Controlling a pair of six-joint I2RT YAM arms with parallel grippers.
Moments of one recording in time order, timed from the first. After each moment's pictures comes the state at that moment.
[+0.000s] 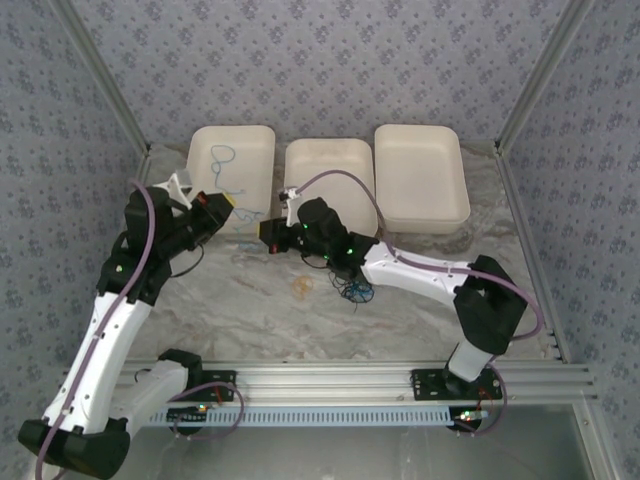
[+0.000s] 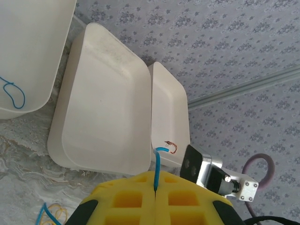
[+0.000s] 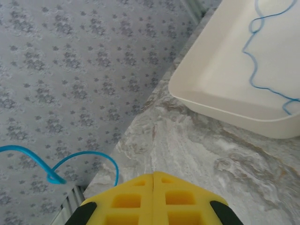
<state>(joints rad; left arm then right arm) -0.27 0.87 1.05 -0.52 0.29 -0.94 0.95 1.65 1.18 0.19 -0.09 0.67</state>
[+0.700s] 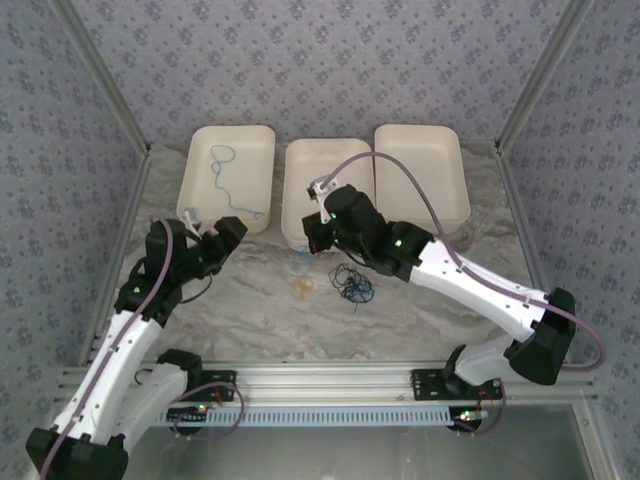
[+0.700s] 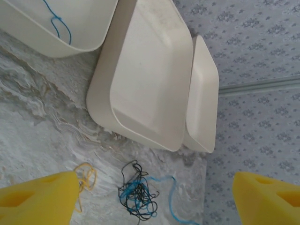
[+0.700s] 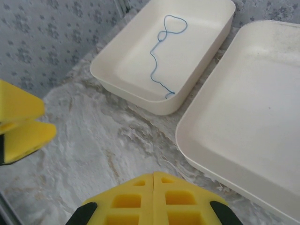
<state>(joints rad) -0.28 0.76 0.75 -0.47 0.33 -1.07 0.94 1.39 1.33 -0.49 0.16 0.34</state>
